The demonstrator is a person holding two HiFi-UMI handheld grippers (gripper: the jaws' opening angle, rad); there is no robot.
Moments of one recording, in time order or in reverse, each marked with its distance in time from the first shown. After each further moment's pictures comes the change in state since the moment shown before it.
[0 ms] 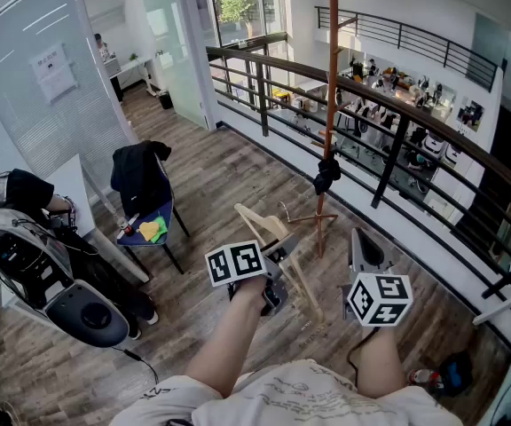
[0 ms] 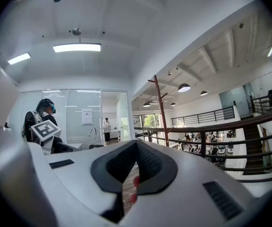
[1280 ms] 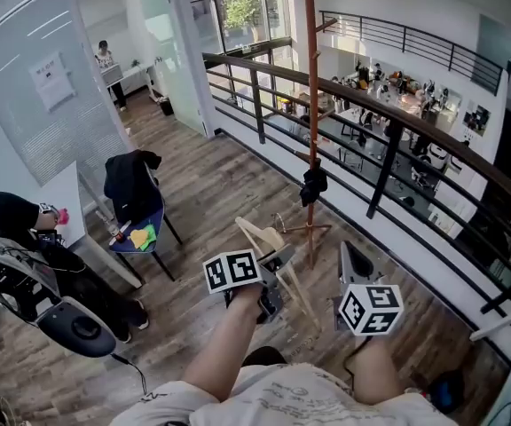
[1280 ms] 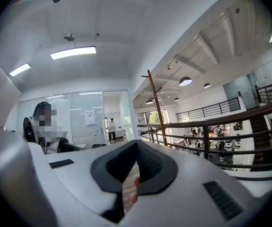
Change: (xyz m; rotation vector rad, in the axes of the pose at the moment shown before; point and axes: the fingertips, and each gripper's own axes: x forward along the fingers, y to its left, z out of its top) left arm 0.111 -0.024 -0.038 -0.040 0.004 0.029; right arm 0.016 -0.109 -0.017 0.050 0.030 0.081
